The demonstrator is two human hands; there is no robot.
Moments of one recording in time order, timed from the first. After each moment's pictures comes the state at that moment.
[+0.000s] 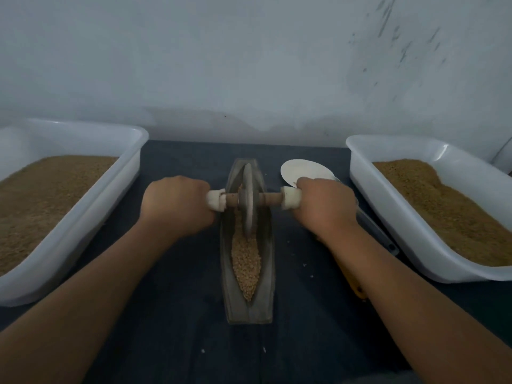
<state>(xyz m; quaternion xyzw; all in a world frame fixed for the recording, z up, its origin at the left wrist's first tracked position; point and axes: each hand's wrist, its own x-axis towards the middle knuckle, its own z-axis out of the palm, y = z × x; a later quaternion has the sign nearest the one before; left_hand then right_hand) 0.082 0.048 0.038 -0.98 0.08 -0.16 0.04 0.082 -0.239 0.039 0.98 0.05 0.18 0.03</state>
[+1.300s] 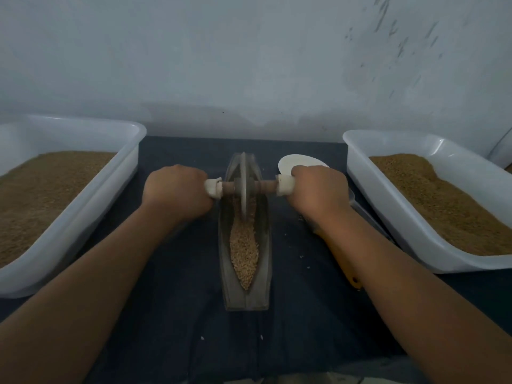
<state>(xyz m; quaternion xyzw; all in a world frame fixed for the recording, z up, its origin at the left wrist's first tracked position) 0.094 0.046 0.044 -0.99 0.06 -0.14 0.01 0.095 -0.234 0.048 0.98 0.04 0.18 0.04</state>
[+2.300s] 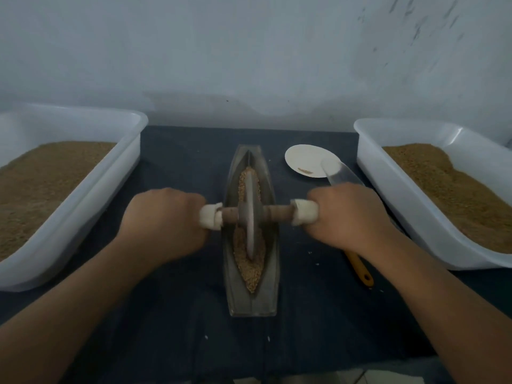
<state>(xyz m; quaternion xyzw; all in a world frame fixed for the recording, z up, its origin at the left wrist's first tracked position) 0.025 0.069 0.025 -0.98 0.12 -0.17 0.05 0.030 -0.257 0.049 0.98 0.14 0.11 0.01</state>
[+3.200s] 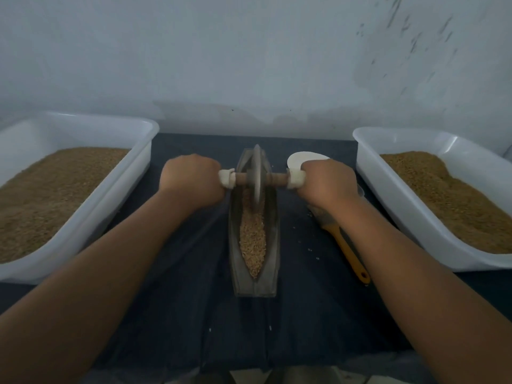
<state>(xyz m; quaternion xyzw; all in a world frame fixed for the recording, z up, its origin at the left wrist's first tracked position) 0.108 0.045 0.046 -0.98 0.08 -0.16 0.04 0.104 -0.231 0.059 0.99 0.05 0.12 0.01</state>
